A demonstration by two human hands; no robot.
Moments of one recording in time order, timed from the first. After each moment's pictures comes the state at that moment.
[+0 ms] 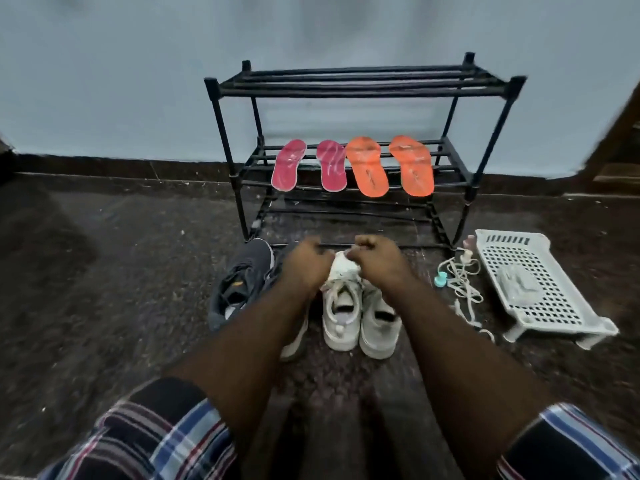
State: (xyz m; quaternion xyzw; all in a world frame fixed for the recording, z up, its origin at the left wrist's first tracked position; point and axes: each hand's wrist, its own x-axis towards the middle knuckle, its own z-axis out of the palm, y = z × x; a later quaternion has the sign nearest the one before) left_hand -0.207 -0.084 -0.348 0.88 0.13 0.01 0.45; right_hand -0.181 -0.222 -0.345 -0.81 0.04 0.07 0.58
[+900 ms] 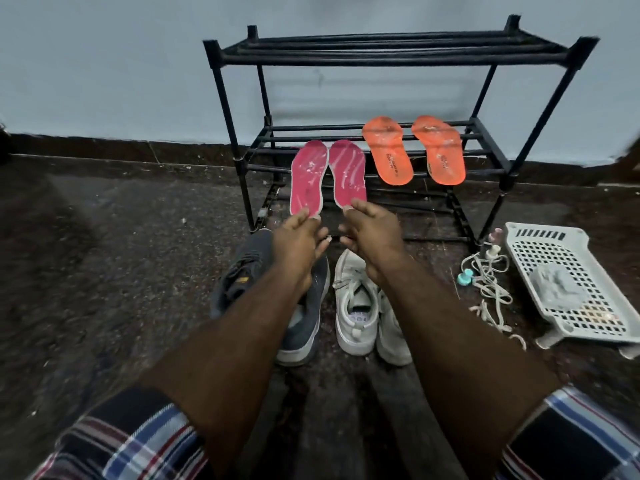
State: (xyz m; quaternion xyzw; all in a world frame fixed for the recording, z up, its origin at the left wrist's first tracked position) left_hand -0.169 -0.058 -0.362 0.52 0.24 0.09 0.82; right_hand -0.134 -0.167 -0.356 -0.63 0.07 0.06 0.77
